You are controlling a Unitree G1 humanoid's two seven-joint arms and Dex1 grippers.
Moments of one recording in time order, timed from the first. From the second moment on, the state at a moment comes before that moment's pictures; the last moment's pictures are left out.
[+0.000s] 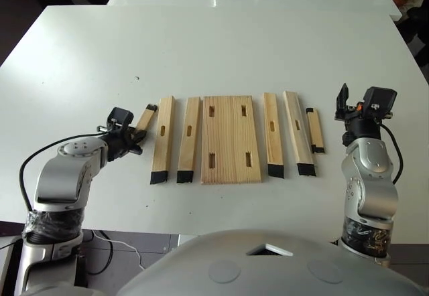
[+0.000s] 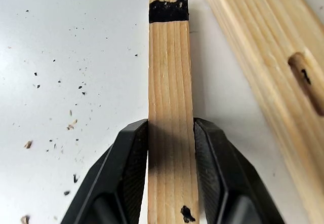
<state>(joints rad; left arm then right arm) -0.01 0.64 0.14 -0.34 -0.31 1.05 -0.40 0.09 -0.08 -0.19 -0.50 -0.01 0.50 -0.06</state>
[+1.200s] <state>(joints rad) -0.50 0.35 0.02 -0.24 -0.83 0.72 -0.96 -0.56 -0.65 -0.19 -0.15 0.97 0.93 1.12</state>
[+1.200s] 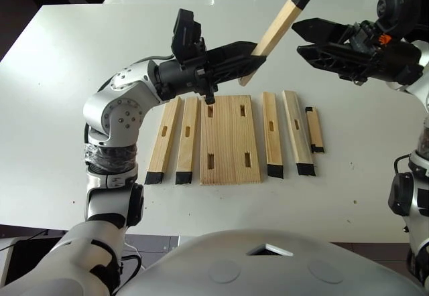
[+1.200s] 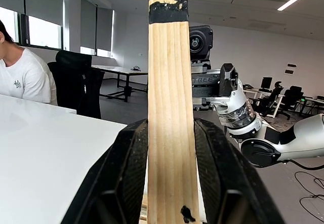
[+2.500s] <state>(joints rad) -0.46 0.45 -0.12 -0.27 -0.75 0.68 -1.01 -0.49 -0.68 -0.08 -0.26 0.87 0.82 1.13</state>
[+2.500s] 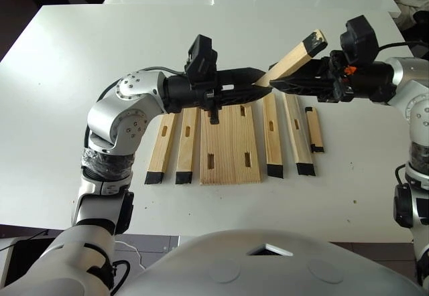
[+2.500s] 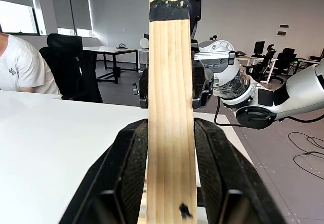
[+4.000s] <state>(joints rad) -0.21 0.51 0.05 -0.30 -0.73 0.73 -0.82 -0.11 -0.88 0.03 -0.08 0.23 0.00 1.21</state>
